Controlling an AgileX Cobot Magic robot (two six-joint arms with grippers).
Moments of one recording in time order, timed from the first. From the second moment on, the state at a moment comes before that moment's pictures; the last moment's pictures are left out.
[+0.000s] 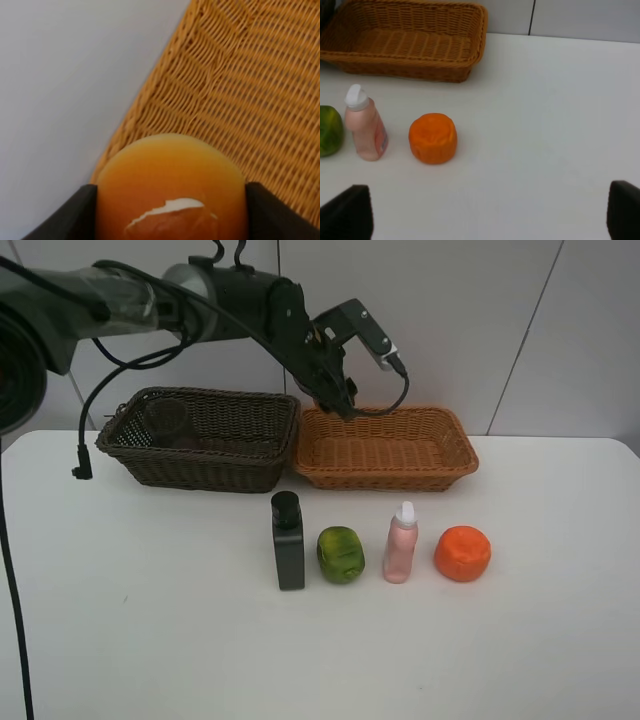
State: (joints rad) left arm -0.61 2.32 -1.99 -0.01 0.53 0.54; right arm -0.03 0.00 -0.52 0.08 1.08 -0.18
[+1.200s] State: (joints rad) left arm -0.63 2.44 -1.99 -0.06 0.40 0.54; right arm -0.03 0.00 -0.52 0.08 1.08 -0.18
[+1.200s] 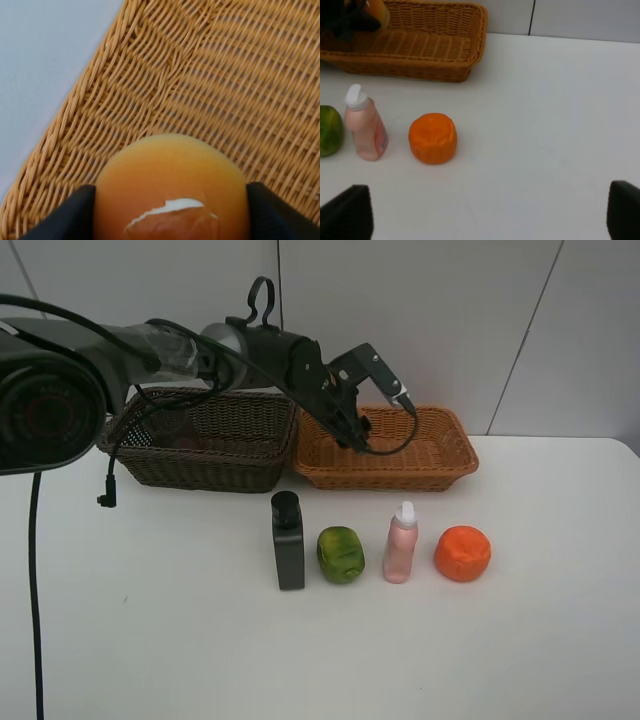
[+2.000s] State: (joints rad) left arm -0.63 2.44 -1.99 -0.06 0.35 0.58; right arm -0.03 0.00 -0.52 0.08 1.08 -0.18
